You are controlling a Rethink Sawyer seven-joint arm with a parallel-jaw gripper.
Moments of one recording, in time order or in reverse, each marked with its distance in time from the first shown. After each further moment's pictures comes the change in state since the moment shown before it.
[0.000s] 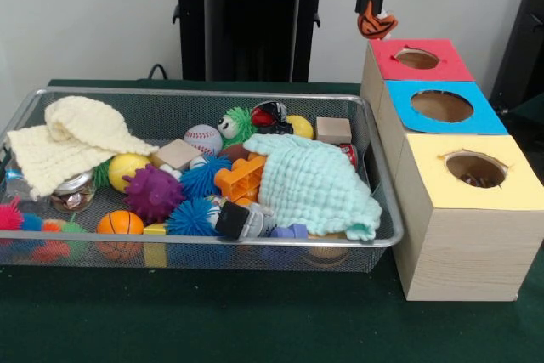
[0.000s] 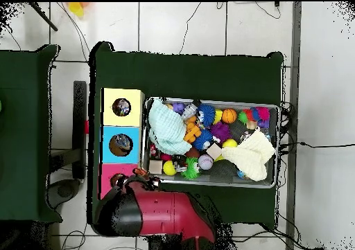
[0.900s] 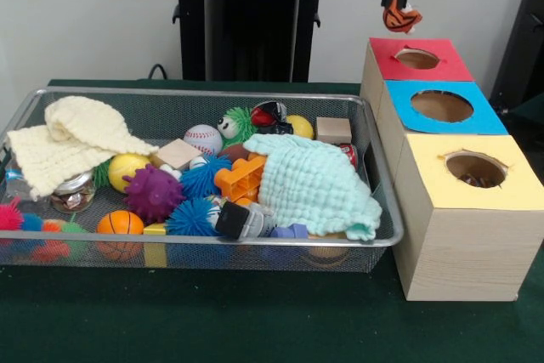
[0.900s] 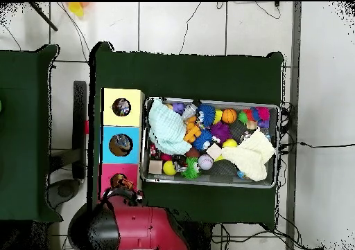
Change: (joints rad) arm 0.173 0.015 -0.099 0.047 0.104 -0.044 0.097
